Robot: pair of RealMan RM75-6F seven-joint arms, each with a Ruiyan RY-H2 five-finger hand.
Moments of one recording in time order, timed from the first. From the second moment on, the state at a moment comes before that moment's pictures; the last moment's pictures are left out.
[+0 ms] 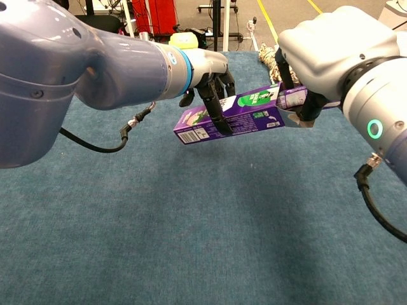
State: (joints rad) left arm -1.28 -1.75 -0.39 -1.61 0.15 1.11 0.82; right arm 0.74 -1.85 0.19 -1.93 -0.96 1.76 -1.52
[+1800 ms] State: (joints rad) left arm -1.18 -1.66 -0.27 -1.52 0.34 1.07 0.76; right arm 0.63 -1.42 0.24 -1.74 -1.06 1.47 -1.03
